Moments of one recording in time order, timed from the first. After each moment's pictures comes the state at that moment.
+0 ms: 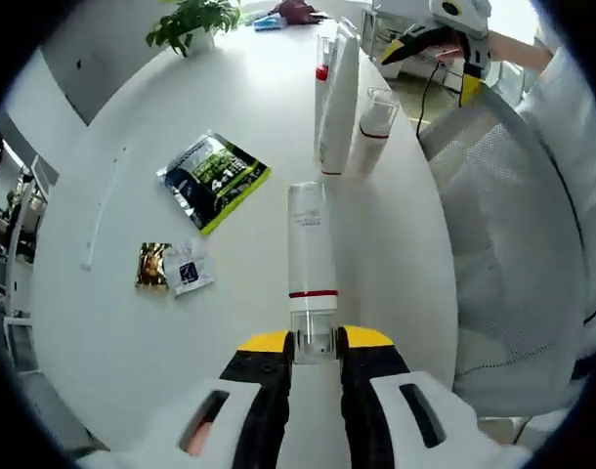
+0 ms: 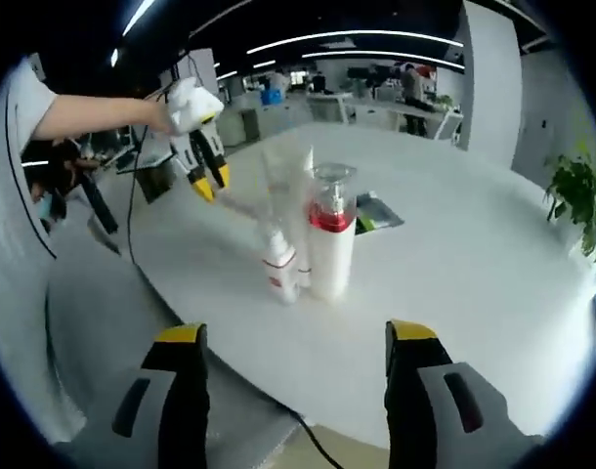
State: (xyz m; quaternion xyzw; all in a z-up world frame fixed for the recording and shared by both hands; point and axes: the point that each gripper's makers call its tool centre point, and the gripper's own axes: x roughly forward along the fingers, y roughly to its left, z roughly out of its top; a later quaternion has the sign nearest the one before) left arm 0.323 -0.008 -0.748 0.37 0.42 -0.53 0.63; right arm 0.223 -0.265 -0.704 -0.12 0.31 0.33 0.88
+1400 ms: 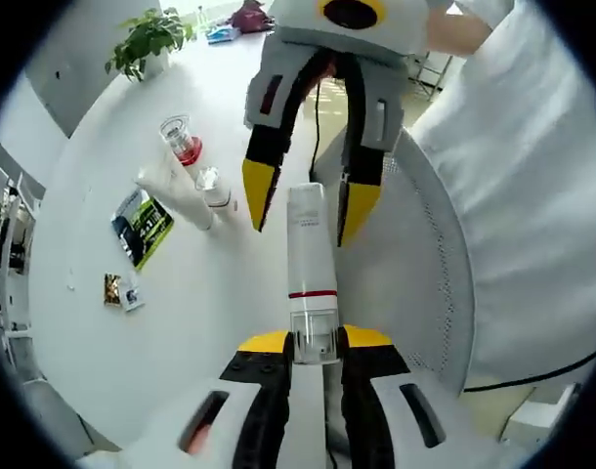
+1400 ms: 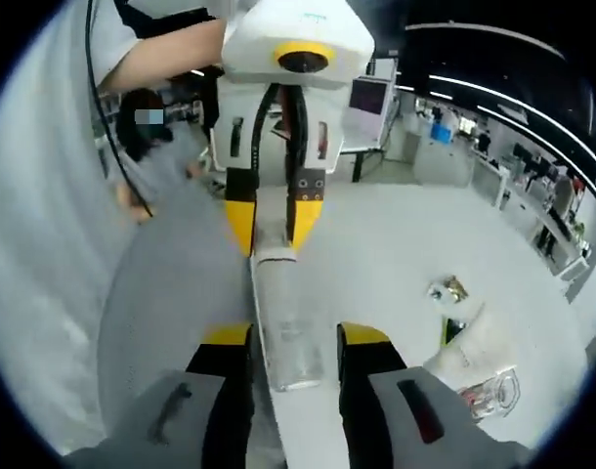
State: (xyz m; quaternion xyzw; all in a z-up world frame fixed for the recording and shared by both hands) left arm 0.179 -0.063 -0.671 0.38 0.43 -0.56 0.60; right arm 0.179 -0.105 -0.680 -0.27 0.21 0.64 0.69
